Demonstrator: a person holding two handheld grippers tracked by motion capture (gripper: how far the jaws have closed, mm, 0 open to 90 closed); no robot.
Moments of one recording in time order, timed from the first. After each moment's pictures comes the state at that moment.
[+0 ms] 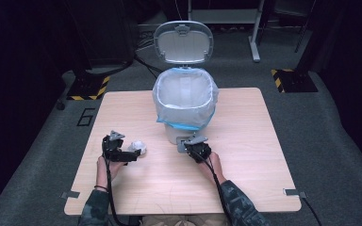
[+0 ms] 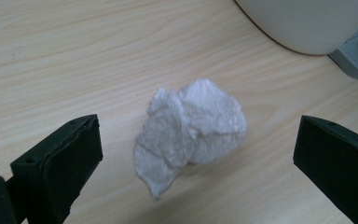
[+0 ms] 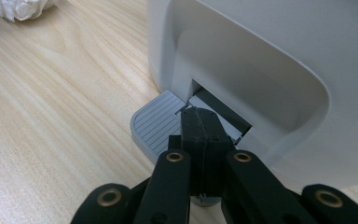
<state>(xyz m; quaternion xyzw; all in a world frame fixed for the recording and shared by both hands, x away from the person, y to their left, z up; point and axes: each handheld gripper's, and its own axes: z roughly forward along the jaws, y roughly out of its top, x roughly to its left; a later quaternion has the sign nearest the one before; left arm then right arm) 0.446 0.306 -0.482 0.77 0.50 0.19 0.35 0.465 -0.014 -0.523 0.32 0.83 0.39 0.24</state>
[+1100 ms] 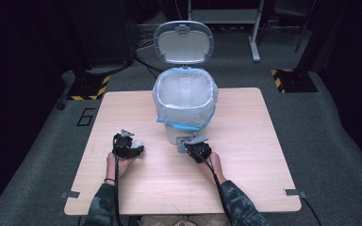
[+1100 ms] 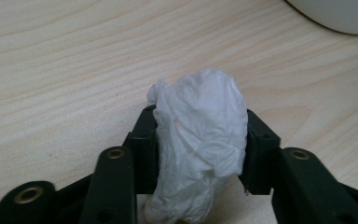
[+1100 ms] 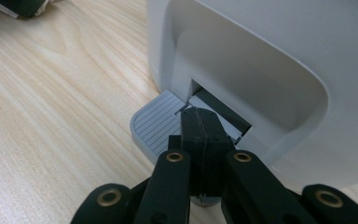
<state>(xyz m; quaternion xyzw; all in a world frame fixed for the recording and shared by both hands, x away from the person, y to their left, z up) 0.472 0.290 -0.514 0.78 0.50 0.18 0.32 0.465 -0.015 -0.523 0.32 0.83 0.39 0.24</state>
